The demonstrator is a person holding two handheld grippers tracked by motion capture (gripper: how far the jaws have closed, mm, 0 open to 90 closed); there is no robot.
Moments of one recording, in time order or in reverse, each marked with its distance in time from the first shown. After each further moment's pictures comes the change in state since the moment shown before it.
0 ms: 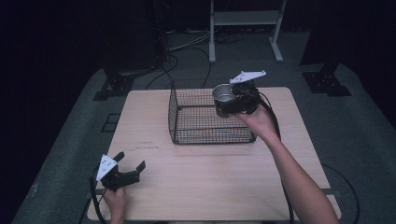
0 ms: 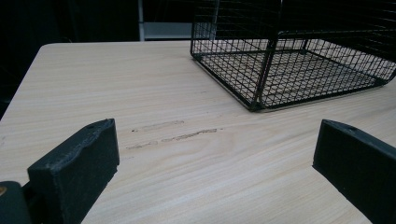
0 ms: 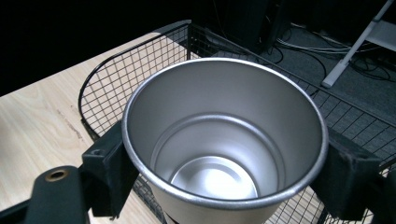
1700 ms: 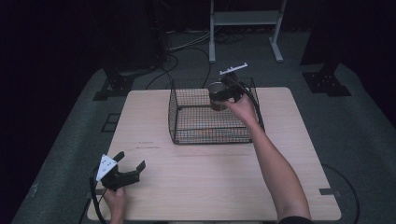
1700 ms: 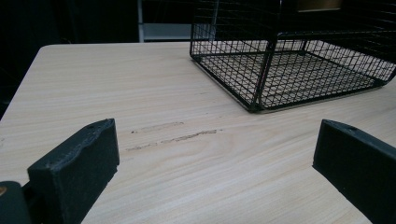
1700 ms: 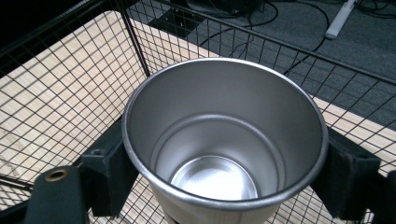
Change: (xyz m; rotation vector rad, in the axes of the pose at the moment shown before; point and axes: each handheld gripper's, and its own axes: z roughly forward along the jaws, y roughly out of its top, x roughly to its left) left arm 0.000 0.000 0.000 -0.001 -0.004 -0.001; right arm -0.043 0.001 0.103 0.138 -0.029 0.179
